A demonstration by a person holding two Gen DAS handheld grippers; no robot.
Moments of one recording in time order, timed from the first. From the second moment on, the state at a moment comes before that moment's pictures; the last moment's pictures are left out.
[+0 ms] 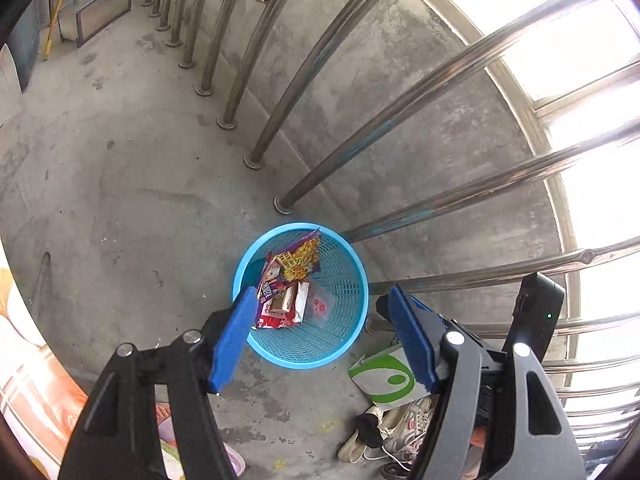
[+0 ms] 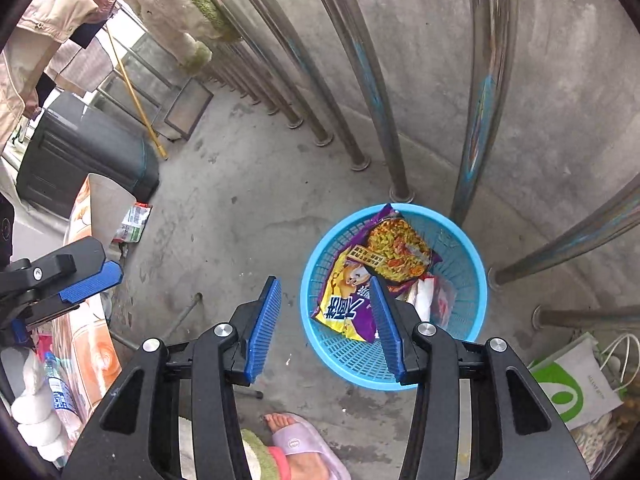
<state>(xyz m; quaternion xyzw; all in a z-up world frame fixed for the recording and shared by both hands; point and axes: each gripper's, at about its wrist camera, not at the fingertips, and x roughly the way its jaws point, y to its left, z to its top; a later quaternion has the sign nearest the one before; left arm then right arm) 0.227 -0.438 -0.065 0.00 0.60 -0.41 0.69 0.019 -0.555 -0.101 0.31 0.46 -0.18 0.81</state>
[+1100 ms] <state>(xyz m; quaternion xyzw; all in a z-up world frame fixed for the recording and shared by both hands) 0.121 0.101 0.120 -0.09 0.29 -0.15 0.94 0.098 -0.172 0.089 -0.02 0.32 0.20 0.93</state>
